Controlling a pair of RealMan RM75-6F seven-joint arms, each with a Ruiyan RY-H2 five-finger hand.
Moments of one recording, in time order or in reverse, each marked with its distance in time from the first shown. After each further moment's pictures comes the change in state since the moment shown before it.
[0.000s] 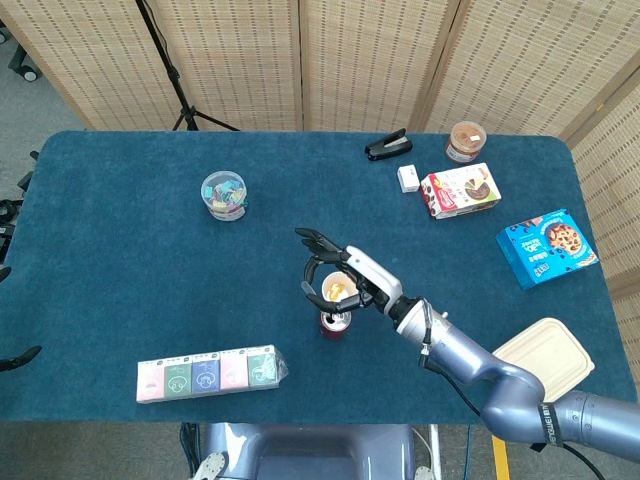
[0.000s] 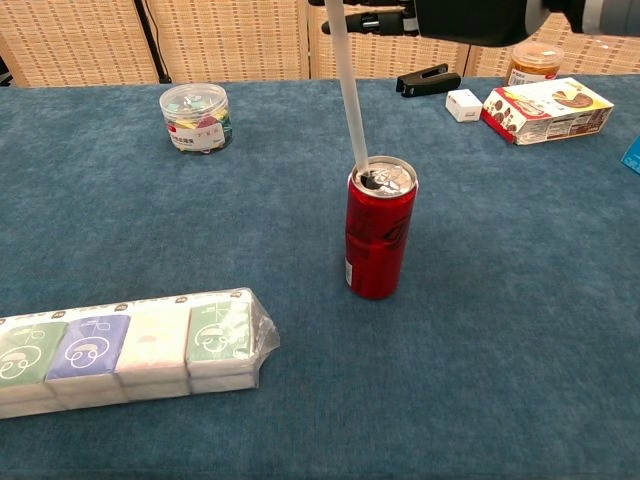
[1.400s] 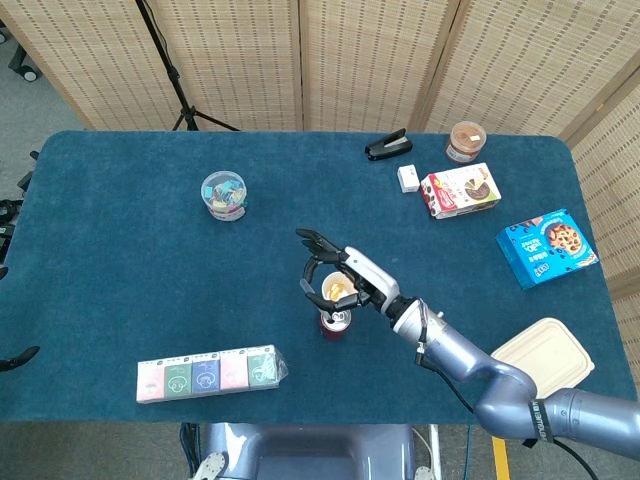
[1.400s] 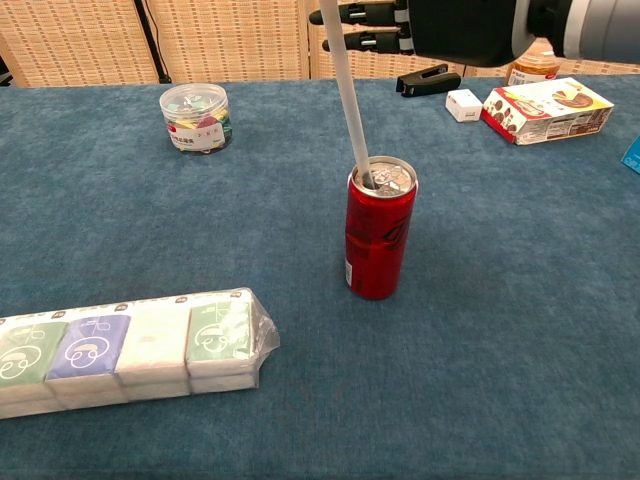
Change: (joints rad) left arm 0.004 0.004 0.001 0.007 0.007 0.007 -0.021; right arm 0.023 -0.041 -0.039 0.048 0.011 0.026 -0.002
